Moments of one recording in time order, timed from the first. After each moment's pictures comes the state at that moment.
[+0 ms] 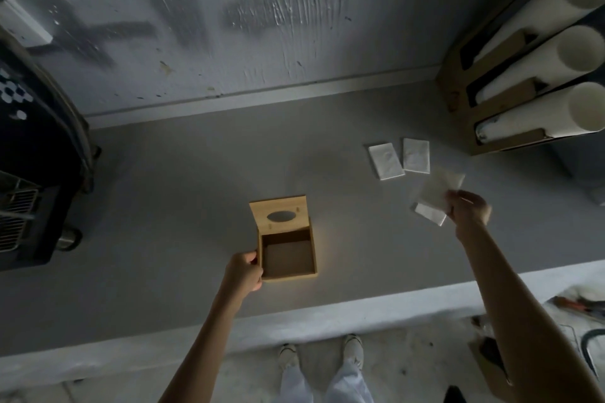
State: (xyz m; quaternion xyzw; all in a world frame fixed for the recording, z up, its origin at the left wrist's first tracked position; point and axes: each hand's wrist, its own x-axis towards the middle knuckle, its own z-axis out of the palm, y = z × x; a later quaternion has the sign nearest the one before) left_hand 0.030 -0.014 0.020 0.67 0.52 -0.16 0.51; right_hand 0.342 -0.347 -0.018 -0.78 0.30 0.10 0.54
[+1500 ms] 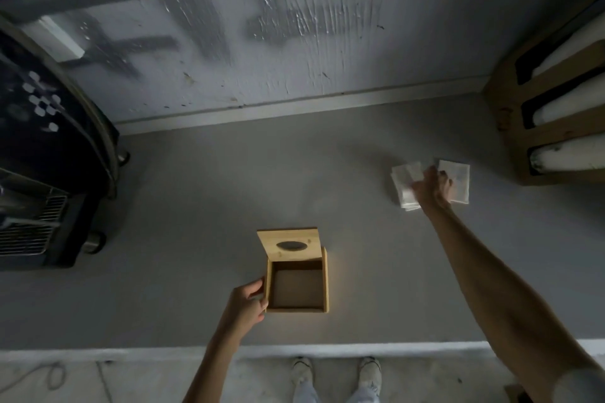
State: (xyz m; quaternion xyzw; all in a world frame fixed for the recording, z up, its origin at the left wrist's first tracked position) left_hand 0.023 -0.016 0.024 0.61 0.57 -0.13 0.53; right_hand 0.421 -0.201 -0.057 -0.94 0.01 0.20 0.28
